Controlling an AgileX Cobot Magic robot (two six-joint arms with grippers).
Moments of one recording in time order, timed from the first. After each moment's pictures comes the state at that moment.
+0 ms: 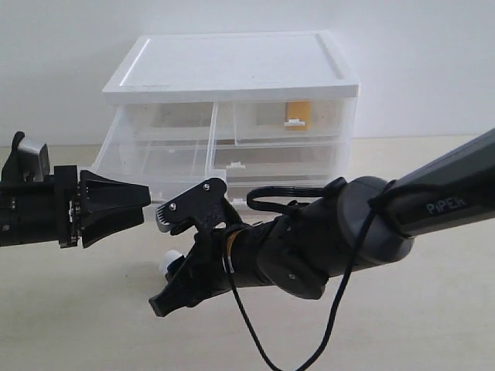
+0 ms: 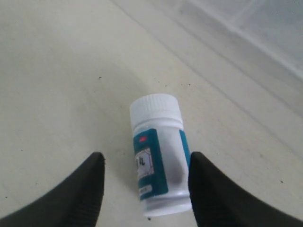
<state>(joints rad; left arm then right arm) 0.07 1.86 -0.74 -1.73 1.21 1.51 0.84 2.01 -1.07 -0.26 -0.16 0.29</state>
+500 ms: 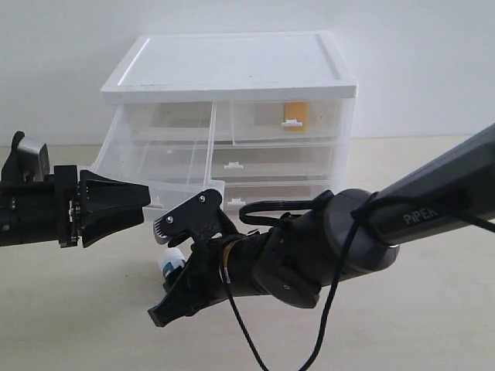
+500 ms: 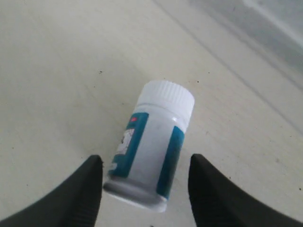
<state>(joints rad) 0.07 1.86 -0.74 -1.73 1.21 1.51 0.84 2.07 -1.08 -0.28 -0.19 0.29</state>
